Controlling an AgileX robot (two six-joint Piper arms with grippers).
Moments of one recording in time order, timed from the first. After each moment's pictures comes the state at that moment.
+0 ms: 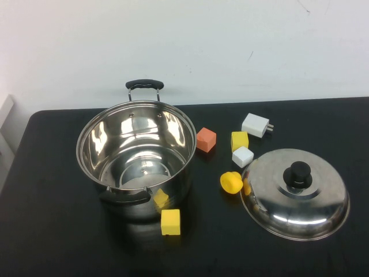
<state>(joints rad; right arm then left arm) -0.03 -0.01 0.03 0.58 0.43 0.01 -0.01 -0.01 0.01 0.02 0.37 -0.02</state>
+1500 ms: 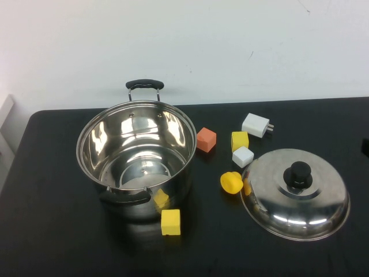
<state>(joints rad) 0.05 0.86 -0.48 1.68 0.55 -1.86 -0.01 -0.01 0.01 0.02 0.37 -0.03</state>
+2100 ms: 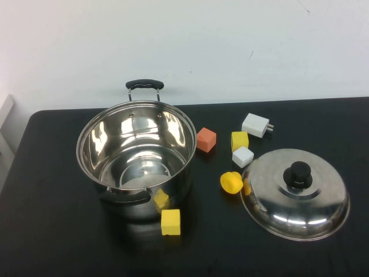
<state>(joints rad) 0.07 0.88 -0.55 1.59 0.37 -1.67 -0.01 -0.01 0.01 0.02 0.37 -0.03</state>
